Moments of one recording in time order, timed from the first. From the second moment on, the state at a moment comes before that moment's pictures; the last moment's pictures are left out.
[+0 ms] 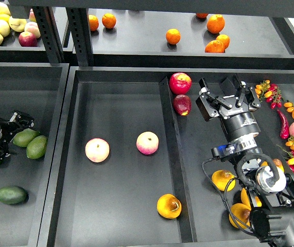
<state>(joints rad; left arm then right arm) -0.82 0.60 -0.33 -0.64 0.09 -0.49 0.49 0.20 0.01 1.30 1.21 0.38 0.31 -0.23</state>
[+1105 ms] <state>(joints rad) -0.17 0.15 -1.46 -0.93 -0.18 -0.49 0.49 0.53 -0.65 0.60 1.23 0.37 0.30 -0.49</state>
